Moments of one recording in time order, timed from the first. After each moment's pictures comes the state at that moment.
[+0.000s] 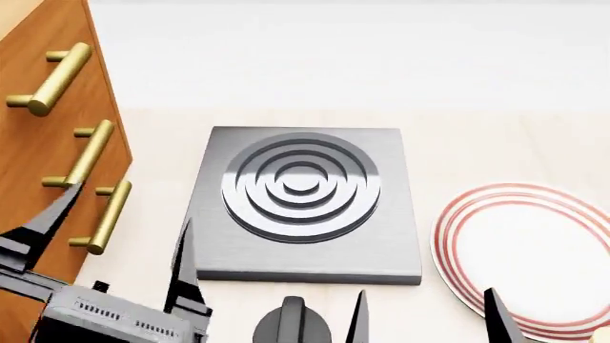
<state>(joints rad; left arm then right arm) -0.21 -0.12 0.33 0.46 0.40 -0.35 -0.03 -0.26 0.27 -0.11 -0.92 0.30 0.17 0.23</state>
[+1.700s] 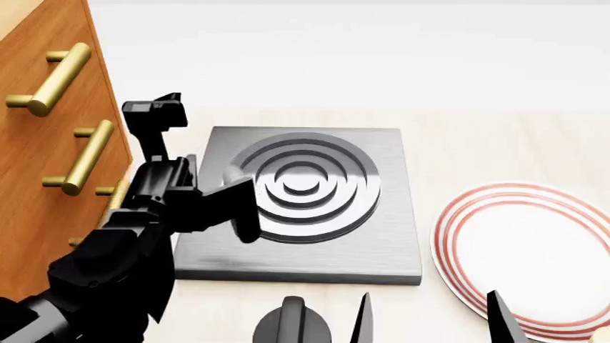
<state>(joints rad) -1.25 0.00 1.56 -1.10 -0.02 -0.45 -0.35 -0.26 0.33 -0.13 -0.90 0.34 0.13 0.28</state>
